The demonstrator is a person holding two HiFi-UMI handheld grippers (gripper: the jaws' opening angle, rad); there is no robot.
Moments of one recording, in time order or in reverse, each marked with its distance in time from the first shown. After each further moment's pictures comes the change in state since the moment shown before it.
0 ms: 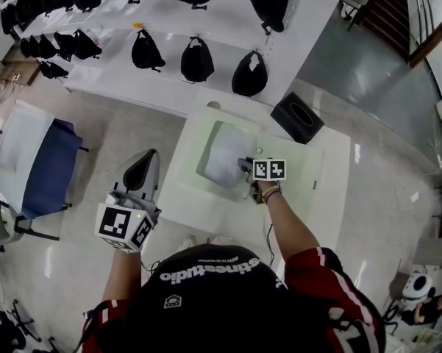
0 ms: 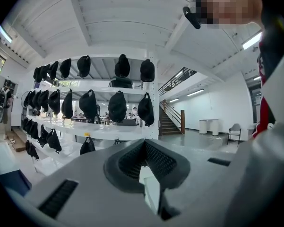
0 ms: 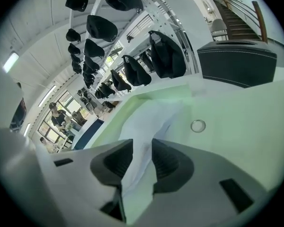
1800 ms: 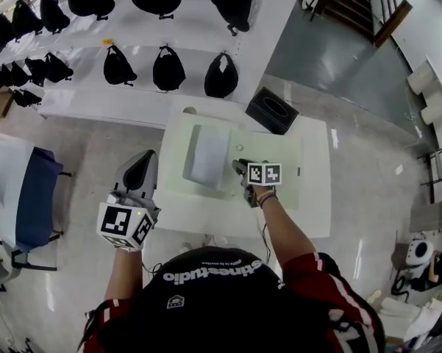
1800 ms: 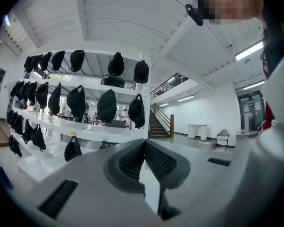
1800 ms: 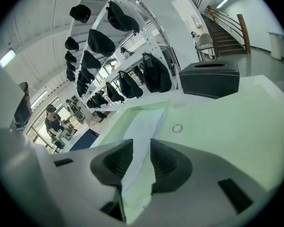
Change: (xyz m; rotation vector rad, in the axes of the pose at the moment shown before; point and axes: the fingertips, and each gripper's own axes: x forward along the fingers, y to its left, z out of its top) left arm 0.023 -0.009 -0.006 -0.025 -0.045 -0.151; right arm -0.057 -0.002 0.001 0.050 -0.144 -0.127
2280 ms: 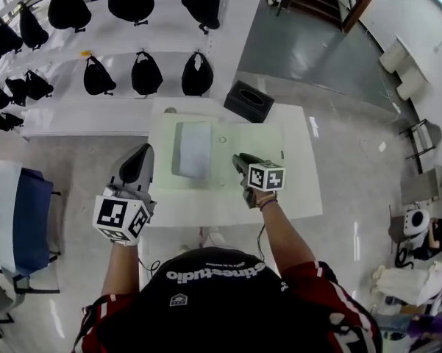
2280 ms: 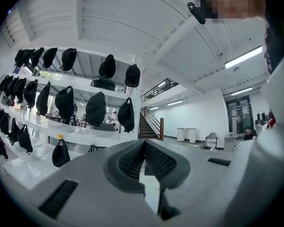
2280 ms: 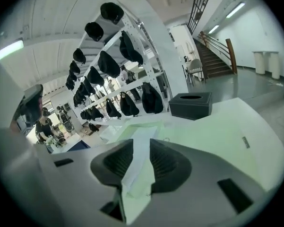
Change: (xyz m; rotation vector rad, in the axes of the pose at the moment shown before) left arm -0.006 -0.020 0.014 0.007 -0.044 -0.136; right arm -0.100 0.026 0.013 -0.040 -0.238 -0.126
